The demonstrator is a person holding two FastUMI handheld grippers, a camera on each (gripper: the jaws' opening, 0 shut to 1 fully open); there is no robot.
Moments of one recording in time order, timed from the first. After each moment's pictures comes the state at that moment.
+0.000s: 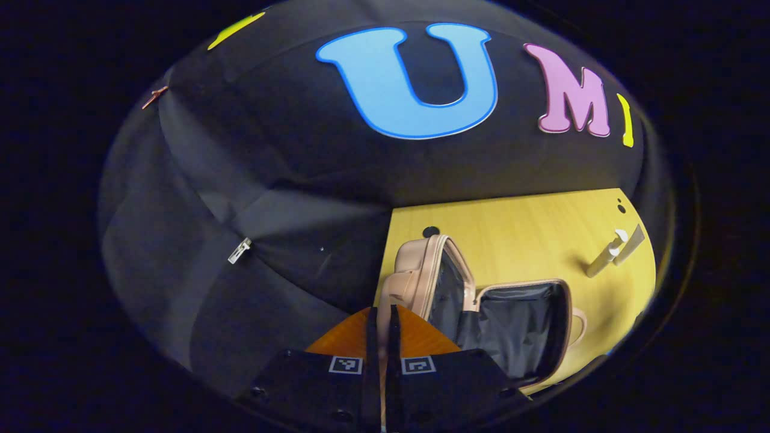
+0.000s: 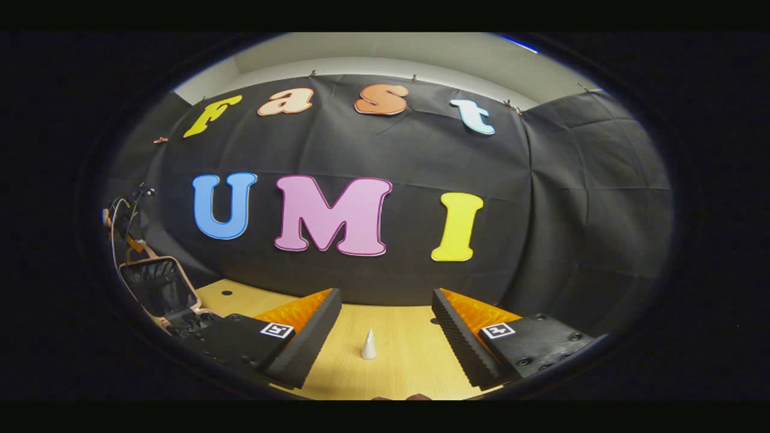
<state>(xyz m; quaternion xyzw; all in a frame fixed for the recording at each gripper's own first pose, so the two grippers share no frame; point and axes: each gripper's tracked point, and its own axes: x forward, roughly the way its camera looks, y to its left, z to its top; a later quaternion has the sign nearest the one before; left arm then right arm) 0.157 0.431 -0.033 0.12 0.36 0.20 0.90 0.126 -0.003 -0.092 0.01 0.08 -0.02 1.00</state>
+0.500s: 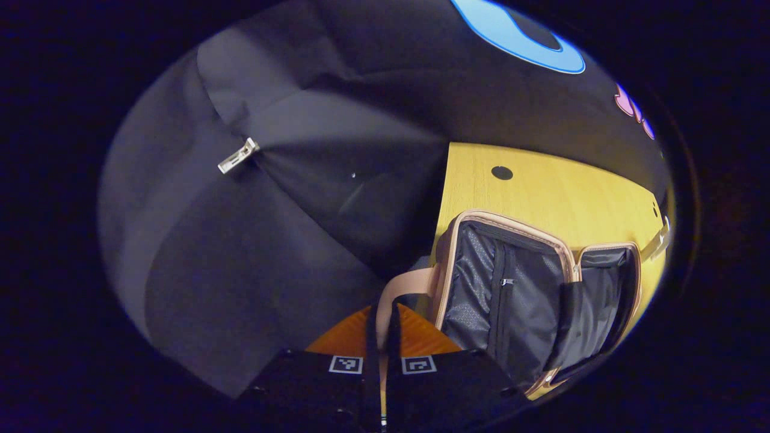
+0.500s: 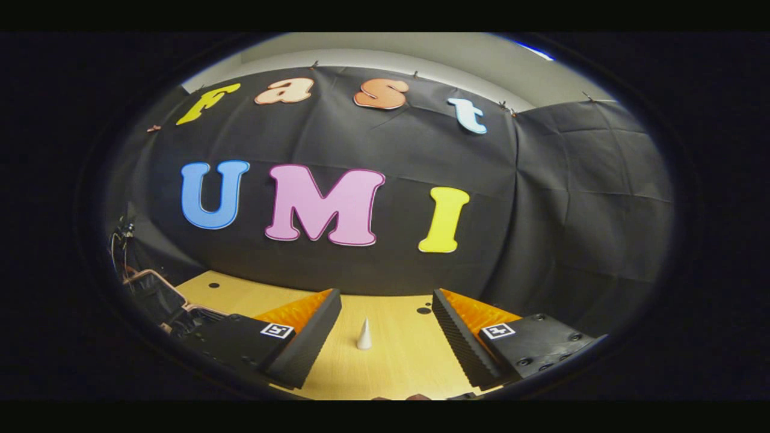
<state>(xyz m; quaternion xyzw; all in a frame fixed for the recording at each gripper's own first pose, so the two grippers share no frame) 0.129 0.573 -0.191 0.03 0.44 0.23 0.87 0.104 0.022 -0.100 -0.01 0.12 -0.07 0.99</state>
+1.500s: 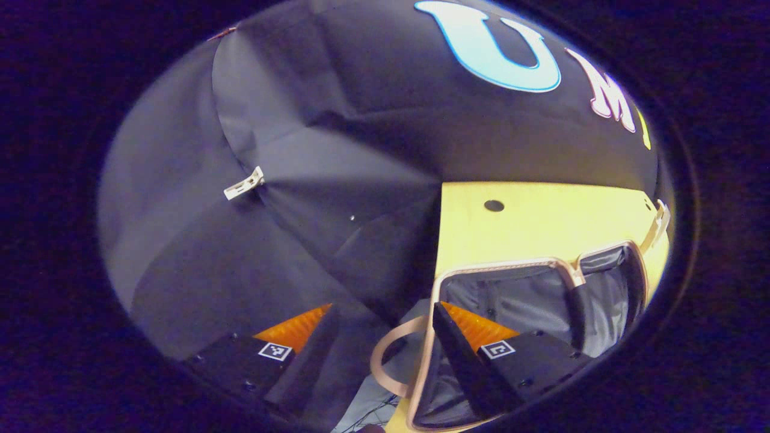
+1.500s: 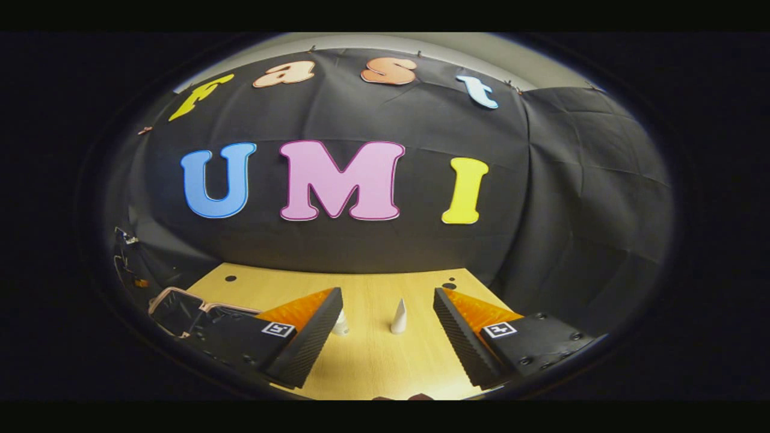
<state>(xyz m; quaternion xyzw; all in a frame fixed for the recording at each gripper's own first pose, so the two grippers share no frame) 0.140 0.549 -0.134 0.08 0.28 0.18 0.94 0.117 0.080 -0.140 0.03 0.19 -0.06 0.98</state>
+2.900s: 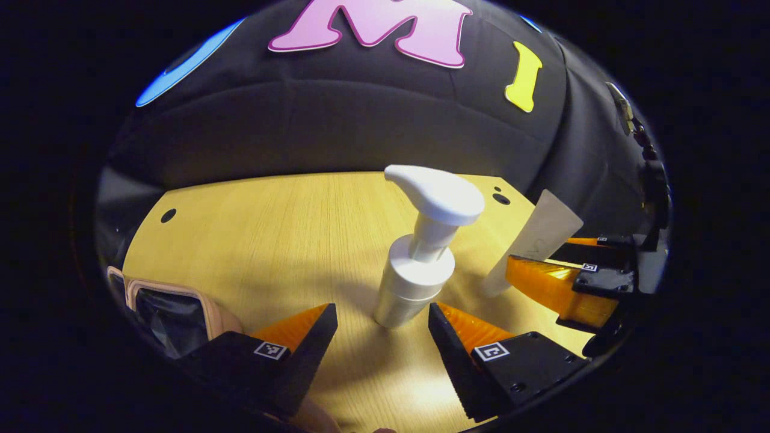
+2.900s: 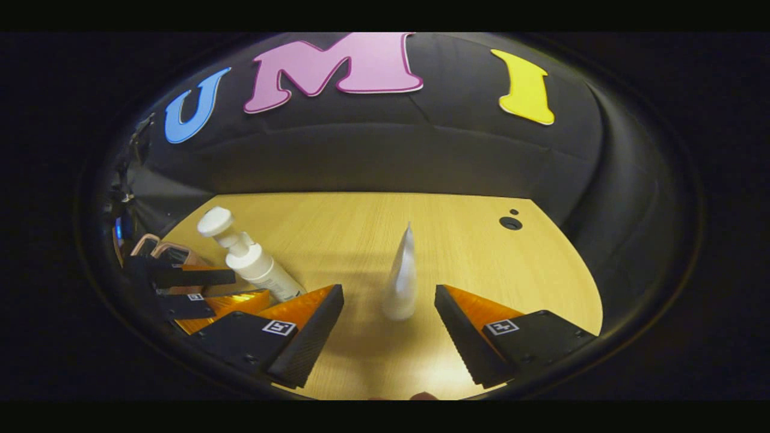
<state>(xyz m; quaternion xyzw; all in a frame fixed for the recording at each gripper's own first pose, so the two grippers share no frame) 0.319 -0.053 -0.315 0.03 0.34 -0.09 0.94 0.225 0.055 -0.439 0.04 0.38 0.07 0.92</state>
